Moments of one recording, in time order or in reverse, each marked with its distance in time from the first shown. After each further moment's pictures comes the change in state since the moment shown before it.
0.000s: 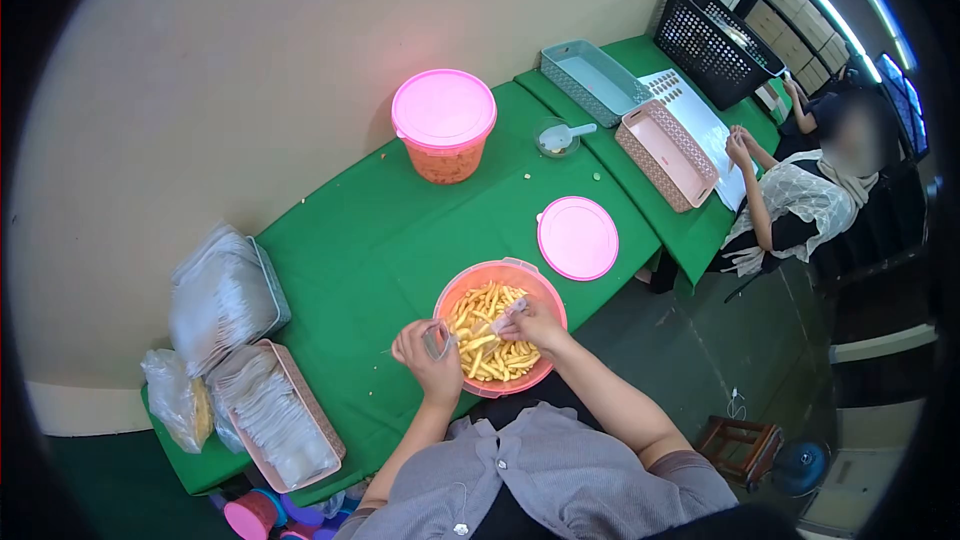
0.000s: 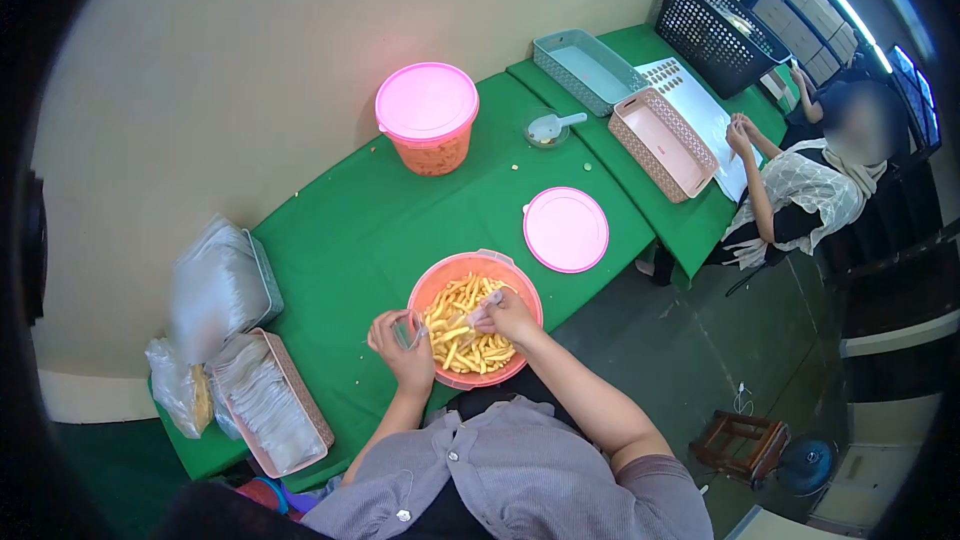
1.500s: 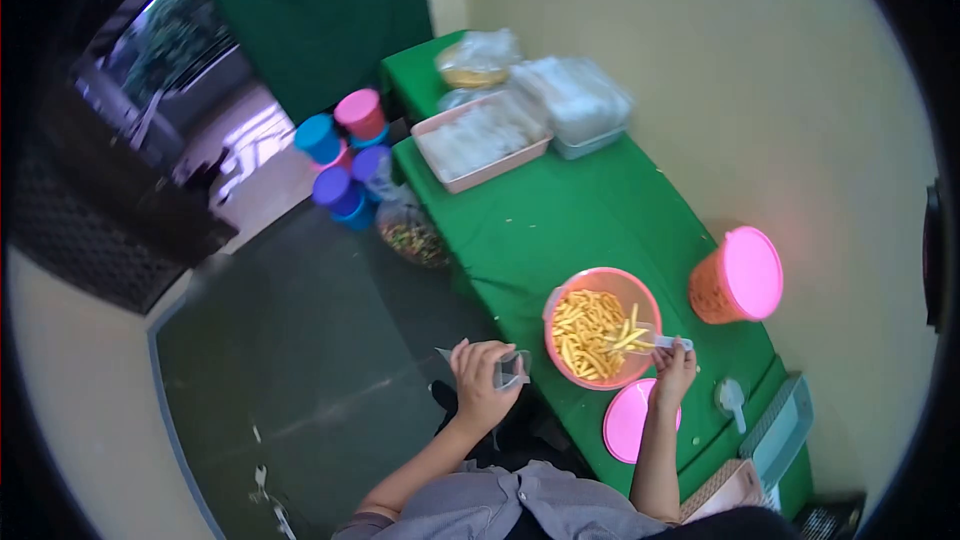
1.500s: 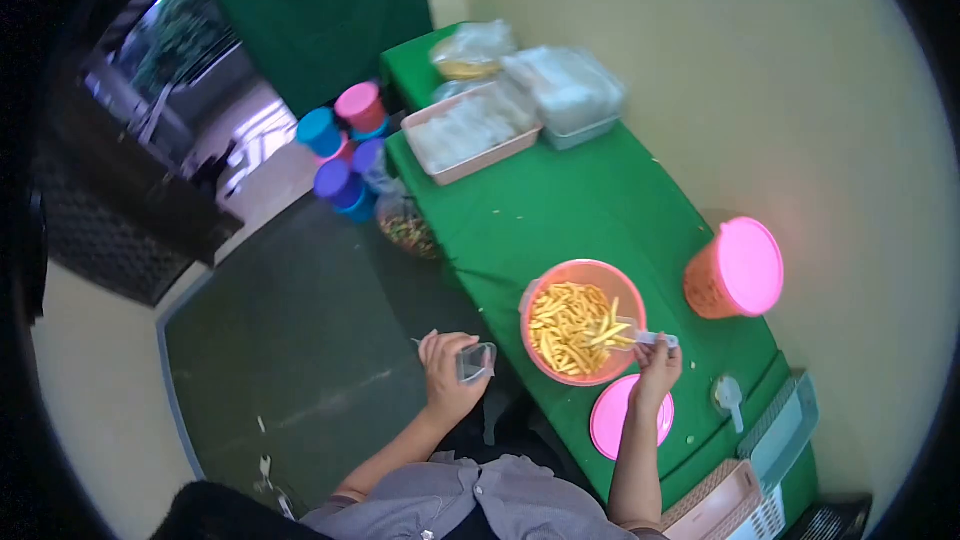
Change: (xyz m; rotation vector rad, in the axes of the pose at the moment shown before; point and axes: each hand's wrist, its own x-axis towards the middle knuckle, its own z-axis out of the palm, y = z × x) left_hand -0.150 0.211 0.081 0.679 0.868 -0.556; right_hand 0.088 -0.131 -0.064 -0.178 -0.694 -0.342
